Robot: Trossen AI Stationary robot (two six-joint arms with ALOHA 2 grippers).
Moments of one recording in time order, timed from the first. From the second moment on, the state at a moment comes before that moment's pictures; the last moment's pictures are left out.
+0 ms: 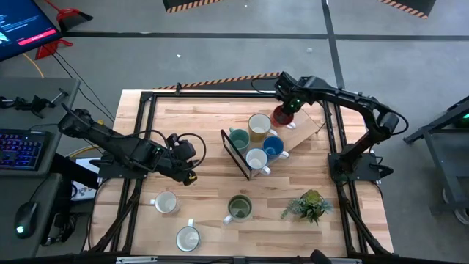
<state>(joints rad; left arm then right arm) -0.40 1.23 1.04 -0.91 -0.59 -0.73 -0.65 1.58 1.27 -0.98 0.06 0.05</state>
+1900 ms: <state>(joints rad) -0.40 1.23 1.04 -0.91 -0.58 -0.73 -0.67 1.63 1.27 -1.05 0.17 0.04</state>
